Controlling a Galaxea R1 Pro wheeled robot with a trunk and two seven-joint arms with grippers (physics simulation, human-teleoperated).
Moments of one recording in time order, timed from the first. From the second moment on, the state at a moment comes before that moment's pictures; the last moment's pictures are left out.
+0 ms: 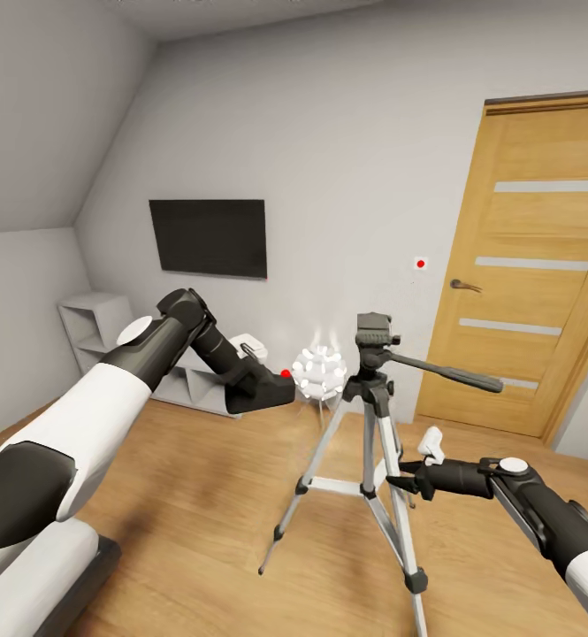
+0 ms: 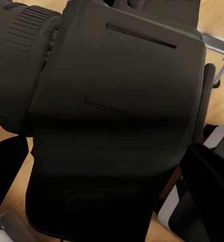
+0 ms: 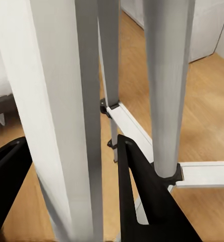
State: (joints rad) left arm -1.28 0.04 -0.43 -0.79 -0.80 0.98 -1.55; right arm -0.64 -0.40 0.26 -0.79 -0.12 0.13 0.99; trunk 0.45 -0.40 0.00
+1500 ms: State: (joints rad) left arm -1.28 0.08 -0.42 -0.77 -0.80 0.98 -1.55; right arm -0.64 -0.30 0.29 -0.84 -0.12 0.12 1.04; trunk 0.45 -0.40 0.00
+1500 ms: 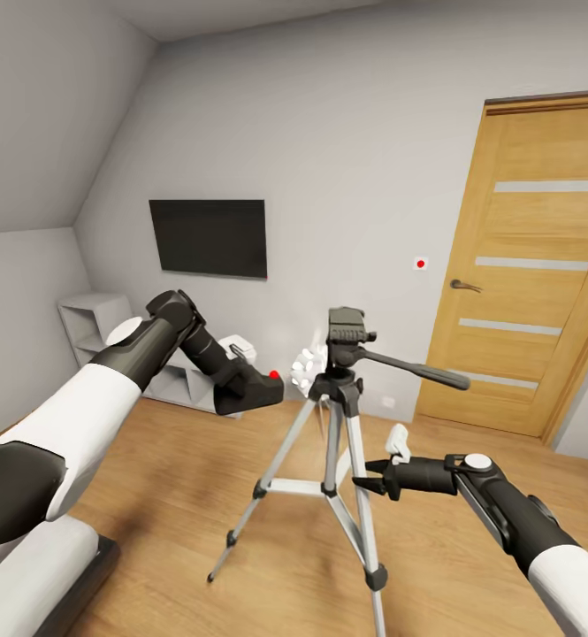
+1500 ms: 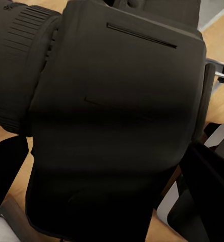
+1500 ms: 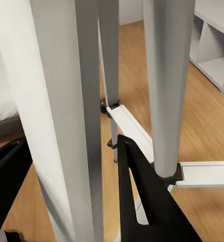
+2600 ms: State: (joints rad) left arm -1.29 0.18 -0.20 -1.03 -0.81 0.98 -1.54; right arm -0.64 -0.29 0.29 -0.85 -0.12 0.03 1.03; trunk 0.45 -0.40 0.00
